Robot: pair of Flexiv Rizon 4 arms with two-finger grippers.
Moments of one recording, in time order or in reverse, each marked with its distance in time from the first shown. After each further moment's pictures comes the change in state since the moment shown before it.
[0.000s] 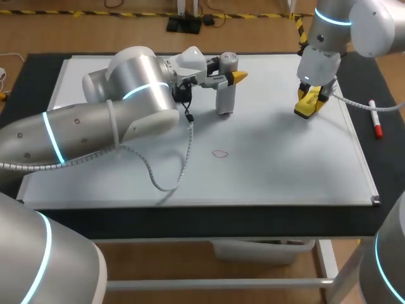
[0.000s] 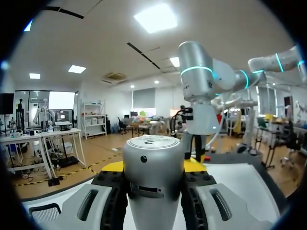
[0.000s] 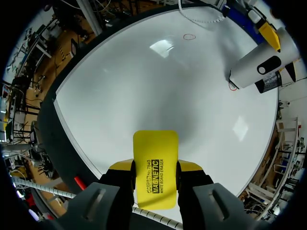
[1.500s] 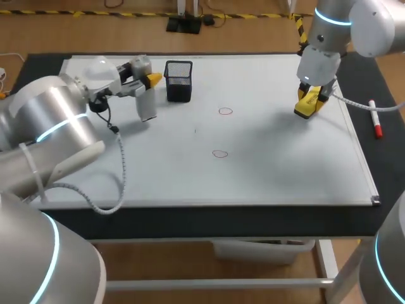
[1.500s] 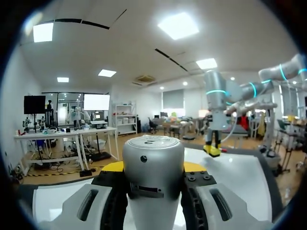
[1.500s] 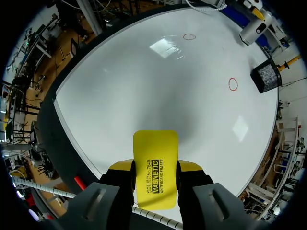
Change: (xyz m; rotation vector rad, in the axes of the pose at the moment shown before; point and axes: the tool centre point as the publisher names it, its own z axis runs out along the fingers) left arm -0.075 -0.008 -0.223 0.000 -0.280 -0.011; right arm 0.000 0.000 0.000 0.000 0.000 0.000
